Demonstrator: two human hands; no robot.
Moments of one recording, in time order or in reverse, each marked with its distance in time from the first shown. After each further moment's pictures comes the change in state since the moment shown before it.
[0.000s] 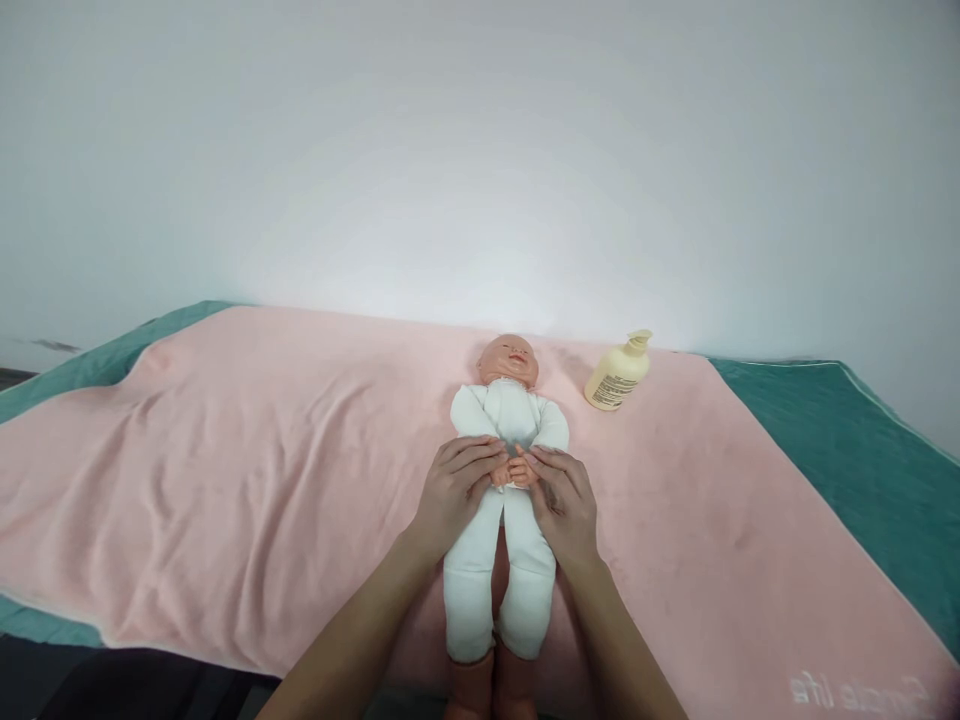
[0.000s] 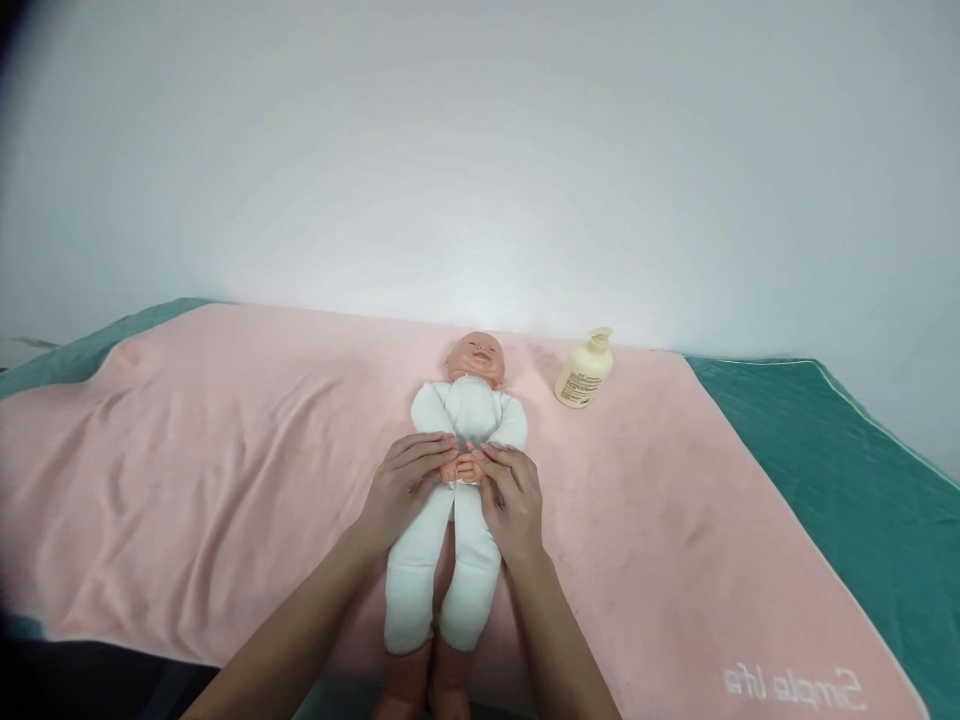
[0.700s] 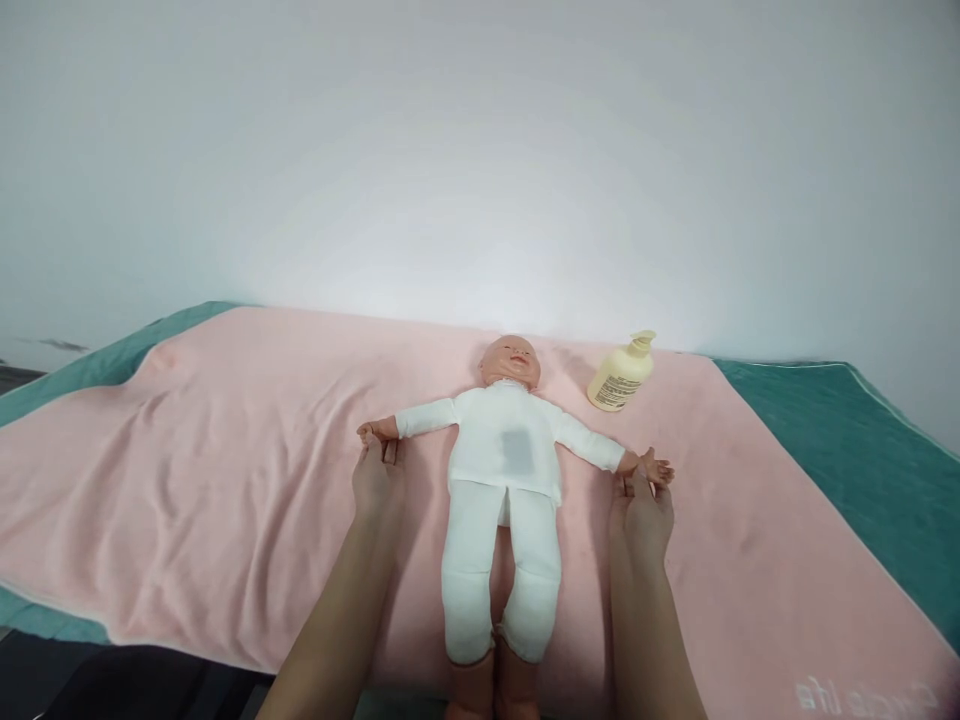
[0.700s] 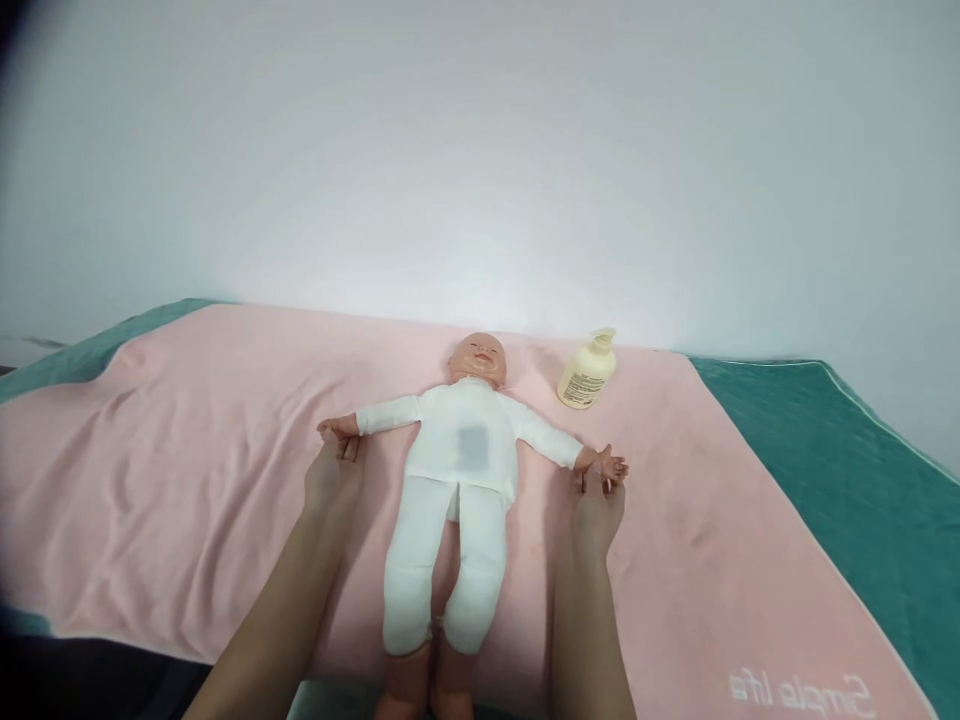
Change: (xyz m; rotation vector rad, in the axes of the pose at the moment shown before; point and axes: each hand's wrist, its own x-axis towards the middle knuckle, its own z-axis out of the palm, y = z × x) left_hand -0.009 -0.049 -0.036 -1.018 1.106 -1.131; right_hand -0.023 0.080 -0.038 0.575 0.745 1.041
